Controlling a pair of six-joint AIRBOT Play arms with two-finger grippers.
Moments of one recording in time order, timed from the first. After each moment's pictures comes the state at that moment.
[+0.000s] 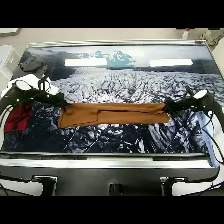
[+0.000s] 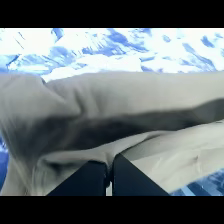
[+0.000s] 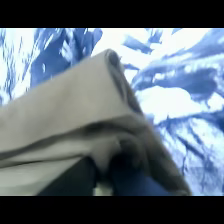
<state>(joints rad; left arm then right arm) 0.11 -1.66 1.36 0.97 -1.16 -1.37 -0.27 -1.63 1.22 -1.03 1.03 1.58</state>
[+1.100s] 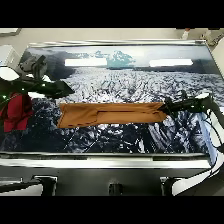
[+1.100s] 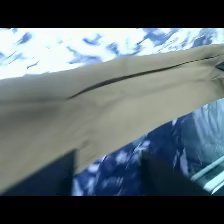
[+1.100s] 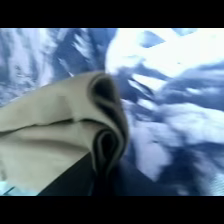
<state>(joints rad) -0.03 -1.45 1.44 0.85 -1.24 -1.39 -0.34 -1.81 1.32 -0.73 1.24 1.40</state>
